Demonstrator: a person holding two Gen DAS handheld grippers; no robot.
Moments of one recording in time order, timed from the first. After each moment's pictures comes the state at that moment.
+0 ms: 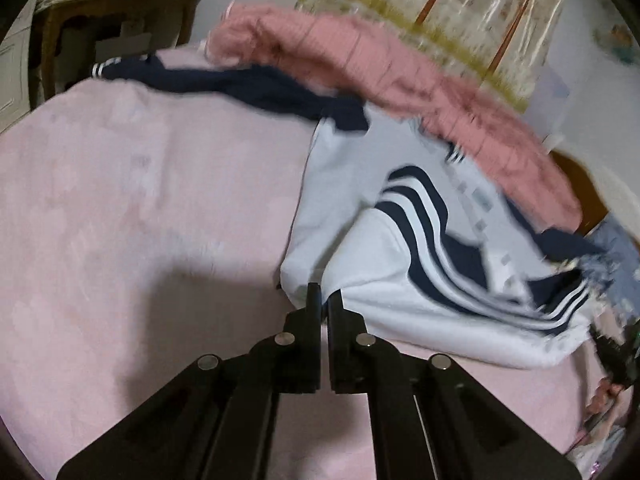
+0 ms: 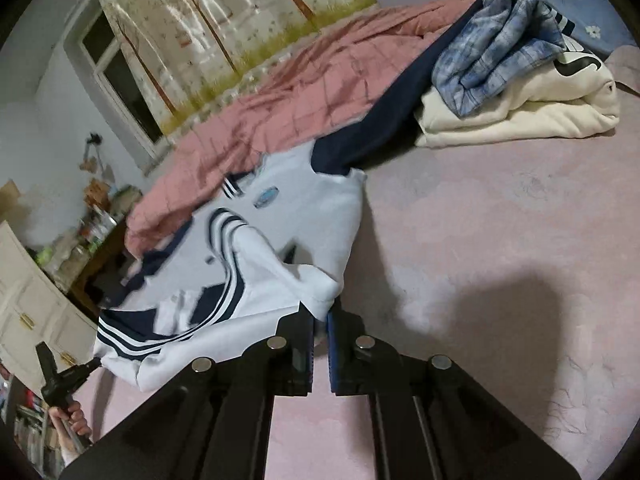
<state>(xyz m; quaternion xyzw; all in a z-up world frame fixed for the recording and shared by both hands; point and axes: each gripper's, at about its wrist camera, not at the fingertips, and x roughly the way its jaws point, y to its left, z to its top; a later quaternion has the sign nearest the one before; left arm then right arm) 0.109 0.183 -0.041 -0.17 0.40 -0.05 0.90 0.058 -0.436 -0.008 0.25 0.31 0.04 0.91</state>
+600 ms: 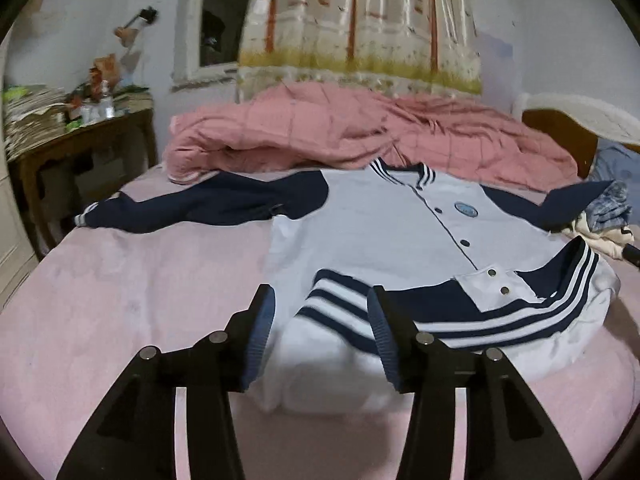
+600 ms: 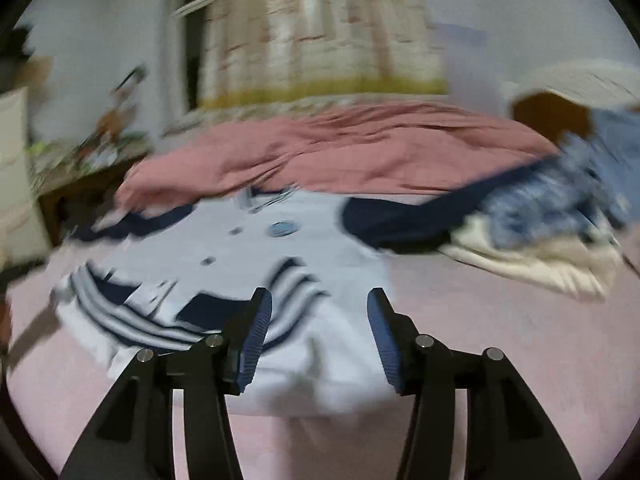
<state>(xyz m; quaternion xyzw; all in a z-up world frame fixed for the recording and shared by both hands) 0.118 0.127 0.024 0.00 0.28 -0.07 0.96 0.063 -0.356 0.042 0.01 0.24 0.06 0.97</state>
